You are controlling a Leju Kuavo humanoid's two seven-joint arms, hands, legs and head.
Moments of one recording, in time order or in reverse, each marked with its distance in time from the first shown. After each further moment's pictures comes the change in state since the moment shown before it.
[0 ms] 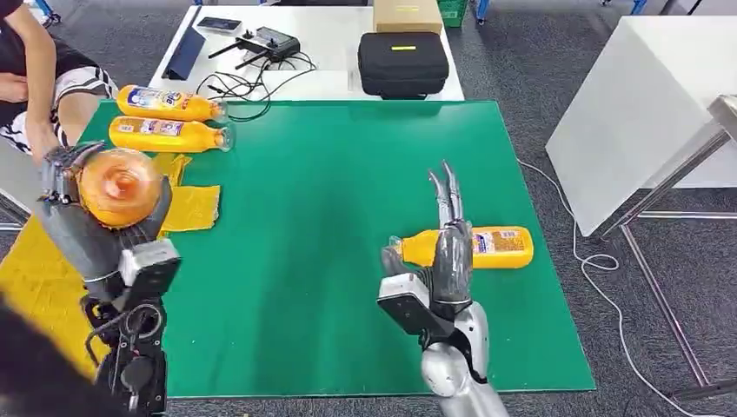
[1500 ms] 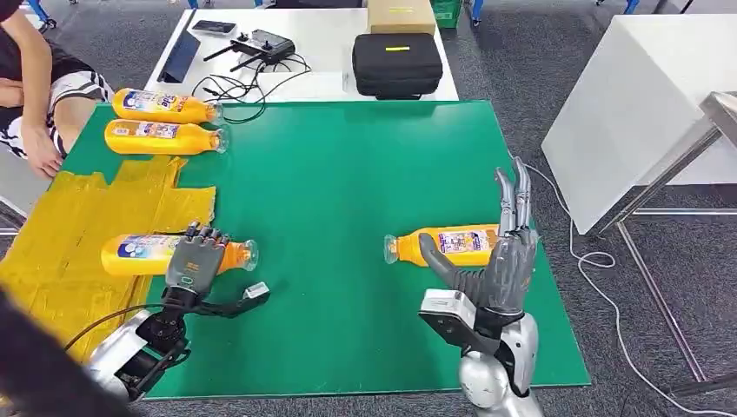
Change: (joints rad) left arm -0.263 0.453 -0.826 1.050 -0.367 -0.093 0.914; right arm 0.054 -0.079 -0.067 -0.151 0.115 -0.053 0.027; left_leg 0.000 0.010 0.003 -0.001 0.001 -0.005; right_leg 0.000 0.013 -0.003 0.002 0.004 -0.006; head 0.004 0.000
